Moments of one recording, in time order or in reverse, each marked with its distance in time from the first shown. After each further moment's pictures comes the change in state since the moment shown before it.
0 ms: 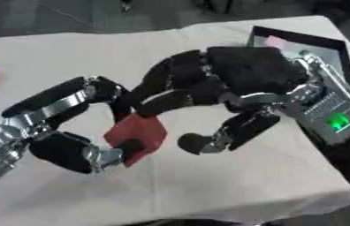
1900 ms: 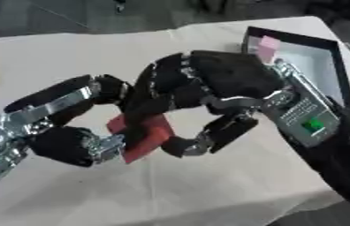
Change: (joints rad) left arm -0.042 -0.043 -0.012 0.006 0.092 -0.004 -0.053; right arm 0.011 0.045 0.023 0.050 0.075 -0.027 -0.175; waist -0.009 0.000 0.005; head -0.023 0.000
